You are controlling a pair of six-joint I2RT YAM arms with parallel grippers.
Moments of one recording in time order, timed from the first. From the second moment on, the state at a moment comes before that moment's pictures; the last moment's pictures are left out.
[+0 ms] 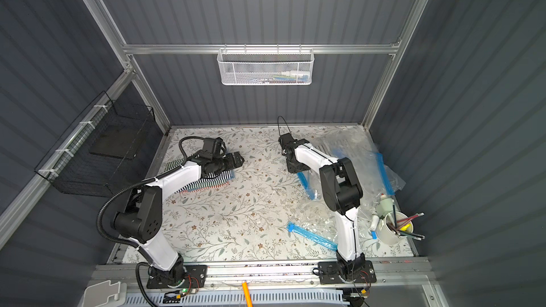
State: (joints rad) left arm -0.38 1.76 1.17 -0.25 0.18 -0.55; right arm 0.43 2.07 1.58 -0.85 0.41 0.31
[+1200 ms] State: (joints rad) left arm -0.79 2.45 1.91 -0.16 0.04 -0.57; right arm 0.27 1.76 1.22 -0.62 0.24 0.38
